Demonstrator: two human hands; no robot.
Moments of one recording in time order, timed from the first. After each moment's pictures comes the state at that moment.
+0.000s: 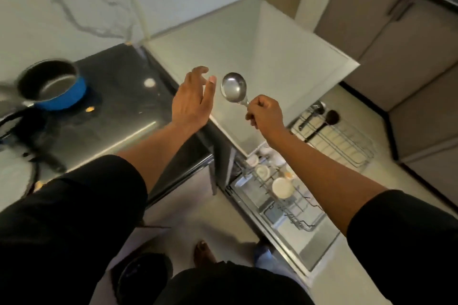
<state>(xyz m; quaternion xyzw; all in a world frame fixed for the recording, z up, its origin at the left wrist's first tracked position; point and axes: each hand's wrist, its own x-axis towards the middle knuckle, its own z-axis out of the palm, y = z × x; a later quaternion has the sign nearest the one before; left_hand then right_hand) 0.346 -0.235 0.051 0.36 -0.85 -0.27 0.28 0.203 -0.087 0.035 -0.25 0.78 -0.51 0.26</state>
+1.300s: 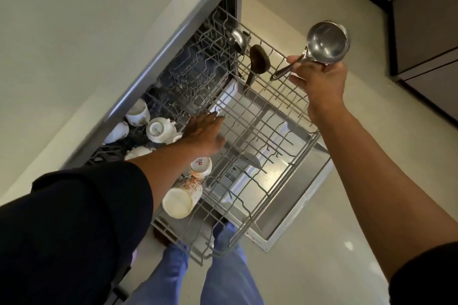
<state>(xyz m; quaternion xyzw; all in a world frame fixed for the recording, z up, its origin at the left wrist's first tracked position) 0.019 -0.034 -0.265 0.19 -0.91 -0.18 -0.31 -0.190 0.136 -0.172 0.03 0.72 -0.65 0.24</state>
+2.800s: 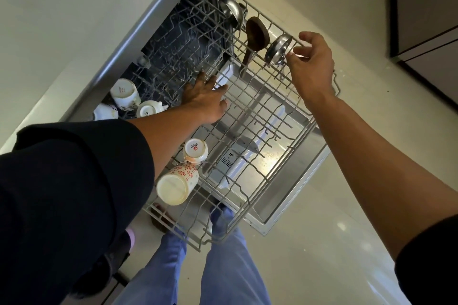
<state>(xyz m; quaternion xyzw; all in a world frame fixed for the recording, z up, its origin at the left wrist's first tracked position) -0.028 -0.044 -0.270 0.17 -0.91 -0.06 -0.36 -0.178 0.138 -0.203 -0.04 0.86 -0.47 0.21</state>
